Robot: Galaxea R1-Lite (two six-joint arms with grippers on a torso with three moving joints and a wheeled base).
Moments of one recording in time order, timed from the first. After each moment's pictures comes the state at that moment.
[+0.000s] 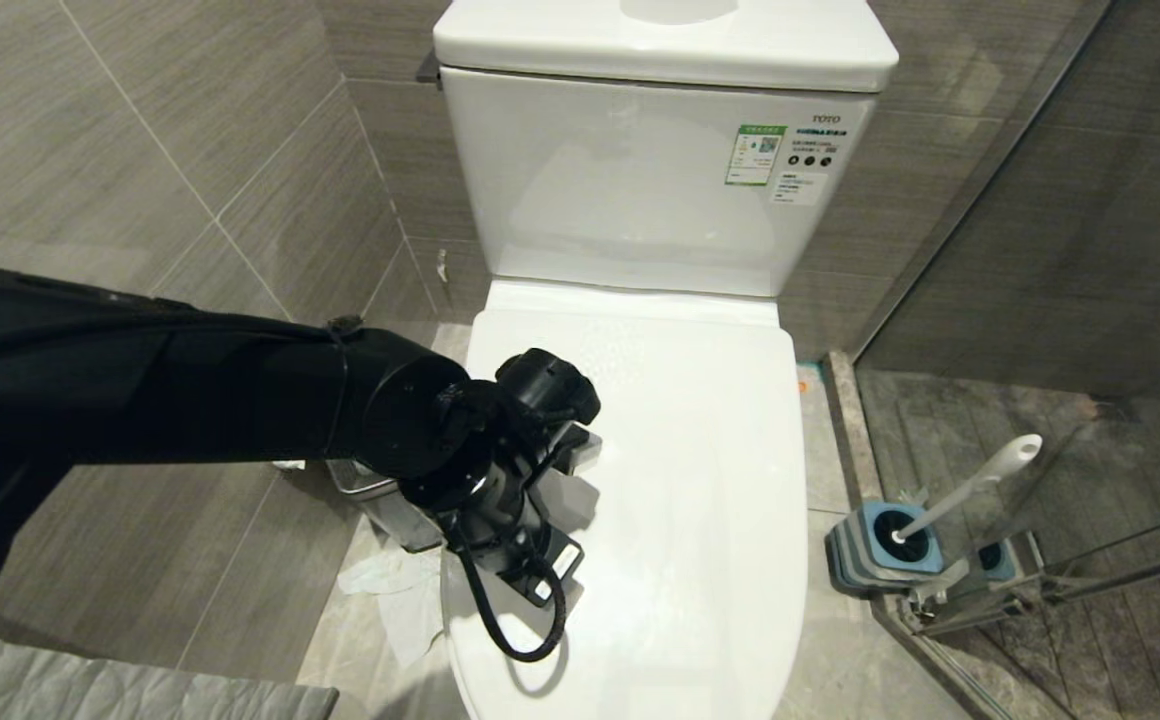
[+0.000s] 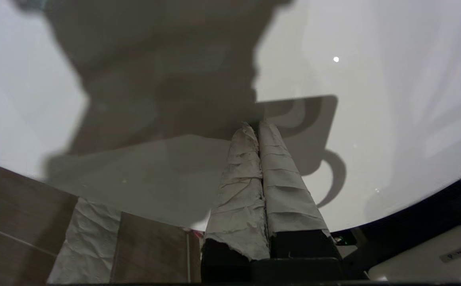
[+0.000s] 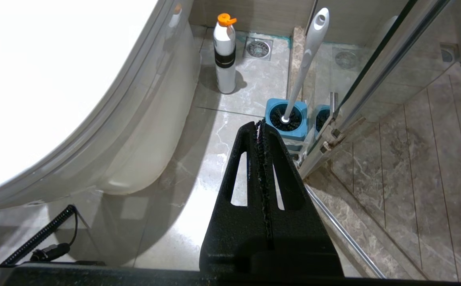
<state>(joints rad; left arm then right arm) -0.72 2.03 -1.50 0.65 0.11 -0.02 0.00 0.00 0.00 0.00 0.00 0.03</state>
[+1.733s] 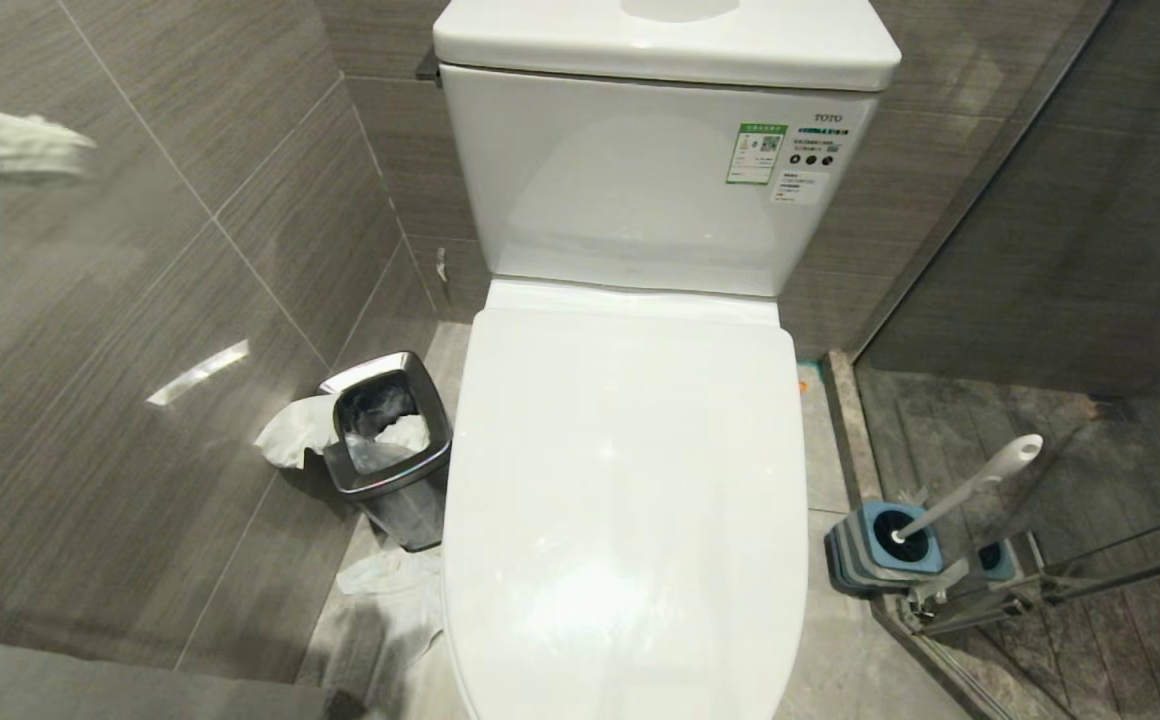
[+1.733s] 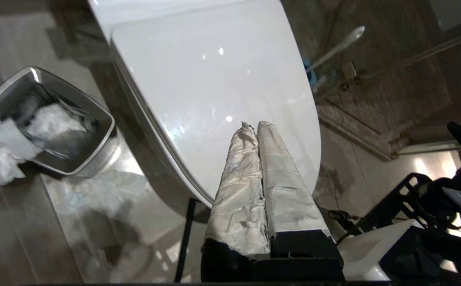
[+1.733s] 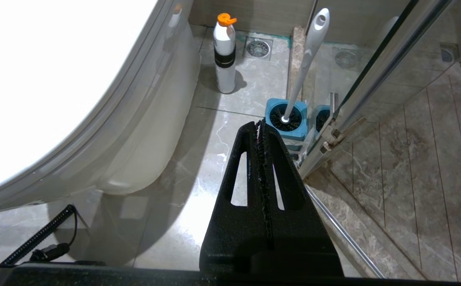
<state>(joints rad) -0.27 1.27 -1.87 0.95 -0.40 0.02 0.00 0.00 0.00 0.00 0.00 0.03</state>
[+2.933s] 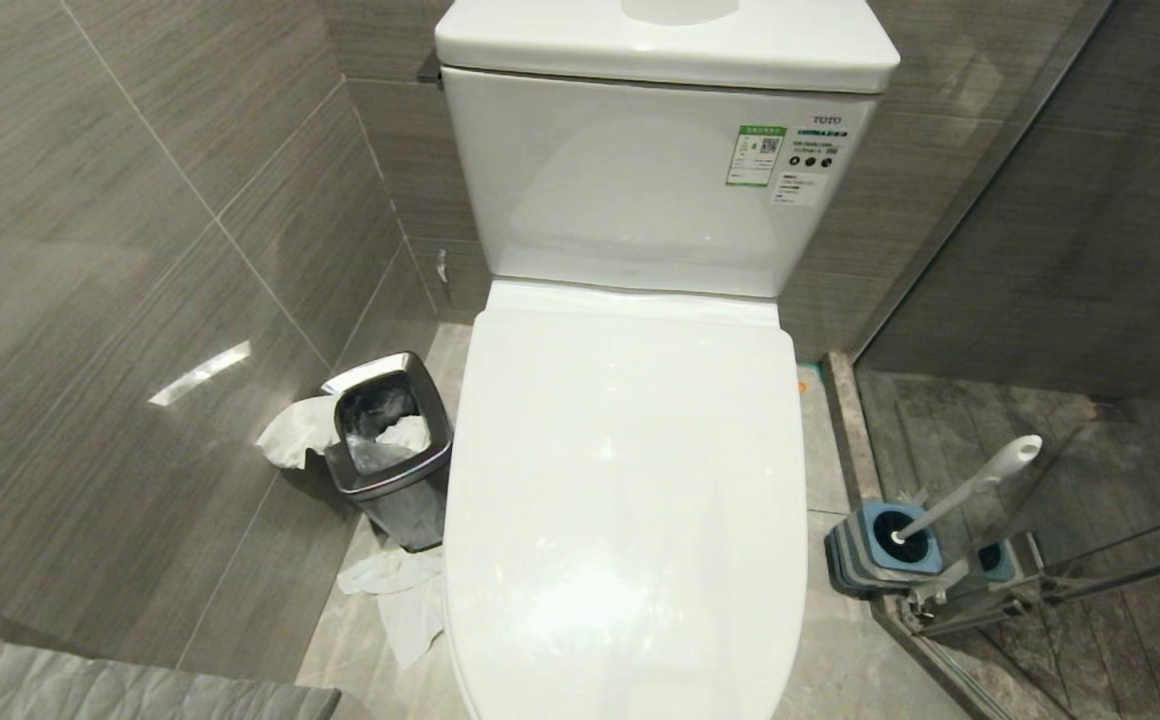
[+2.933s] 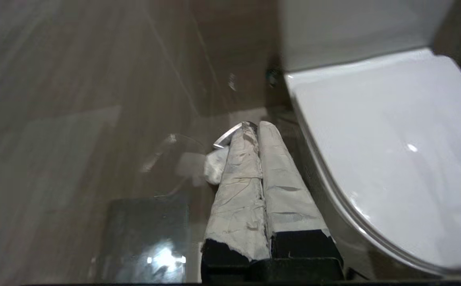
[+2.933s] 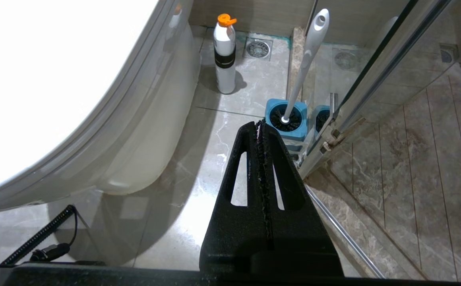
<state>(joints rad) 0.09 0.41 -1.14 0.55 -0.17 0.22 0.00 0.00 0.00 0.00 0.00 0.03</state>
